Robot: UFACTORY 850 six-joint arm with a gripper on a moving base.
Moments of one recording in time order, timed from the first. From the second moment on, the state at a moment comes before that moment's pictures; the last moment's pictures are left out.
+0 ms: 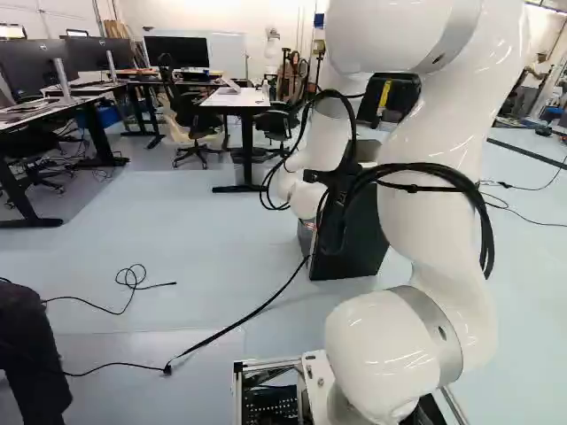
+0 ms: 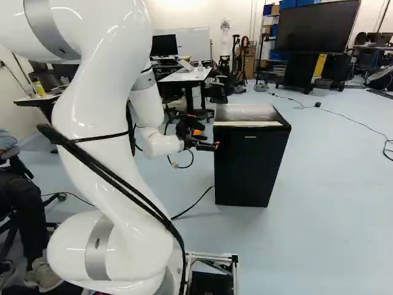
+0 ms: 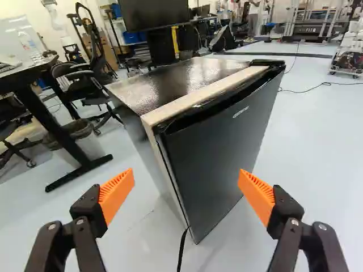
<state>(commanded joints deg) 7.0 -22.2 -32.6 47.3 64.0 0.0</state>
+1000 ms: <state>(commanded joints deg) 14.1 -28.0 -37.4 63.0 72.6 0.0</state>
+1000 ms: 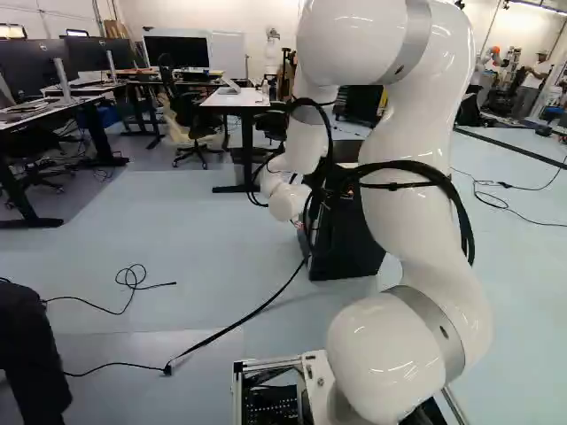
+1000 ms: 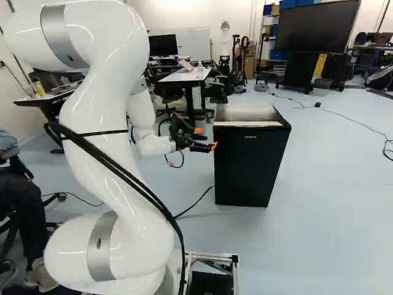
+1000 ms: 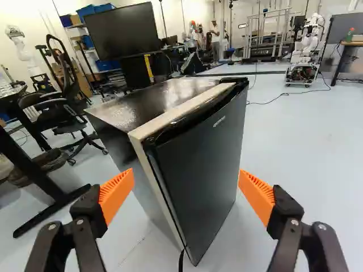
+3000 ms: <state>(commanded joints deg) 9.0 -42.8 -54.1 63.4 72.8 0.0</state>
